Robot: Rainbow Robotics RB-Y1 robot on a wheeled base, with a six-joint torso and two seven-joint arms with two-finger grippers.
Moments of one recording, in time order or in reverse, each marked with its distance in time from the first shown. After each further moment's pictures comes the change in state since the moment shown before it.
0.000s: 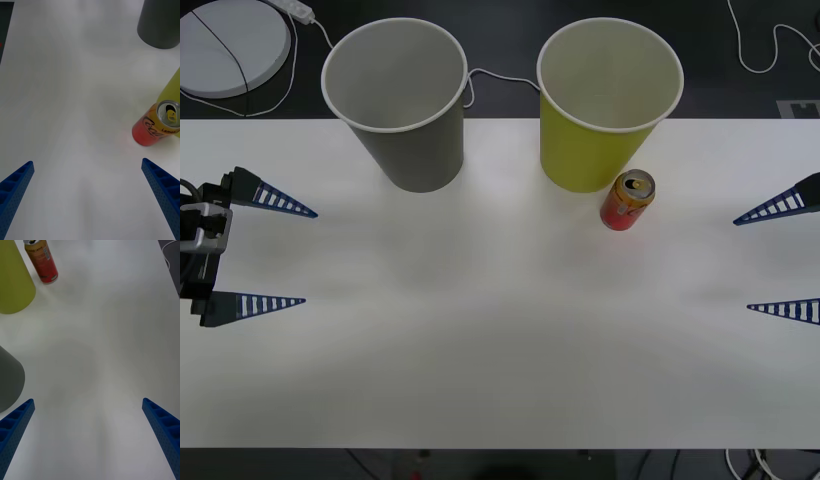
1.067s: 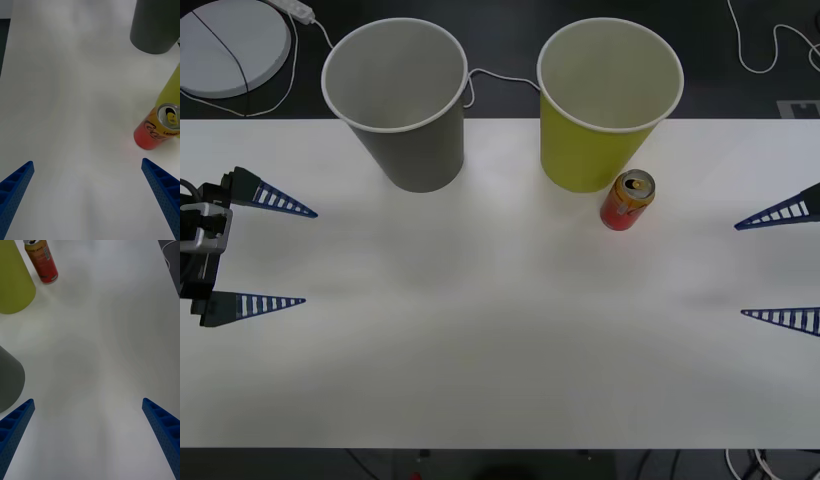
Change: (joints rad) right arm 0.101 -0.022 -0.008 -0.052 -0.087 0.096 -0.035; left arm 0.000 0.000 0.000 0.000 0.000 0.000 0.000
